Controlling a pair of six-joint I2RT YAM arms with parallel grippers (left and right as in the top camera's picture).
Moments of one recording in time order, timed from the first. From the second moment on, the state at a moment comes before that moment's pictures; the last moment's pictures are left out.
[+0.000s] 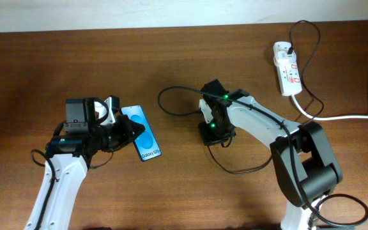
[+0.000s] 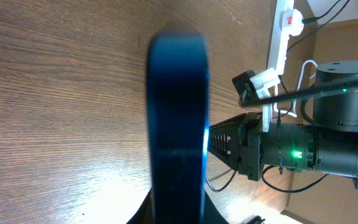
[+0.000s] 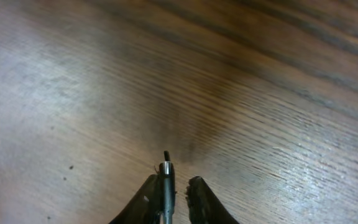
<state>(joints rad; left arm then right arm) 0.01 1.28 0.87 -0.61 0.66 -0.50 0.46 1.96 1.29 -0.86 -0.27 0.18</state>
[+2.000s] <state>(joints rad) 0.01 1.28 0.87 -0.63 0.65 -0.49 0.37 1.96 1.31 -0.70 -0.29 0.56</state>
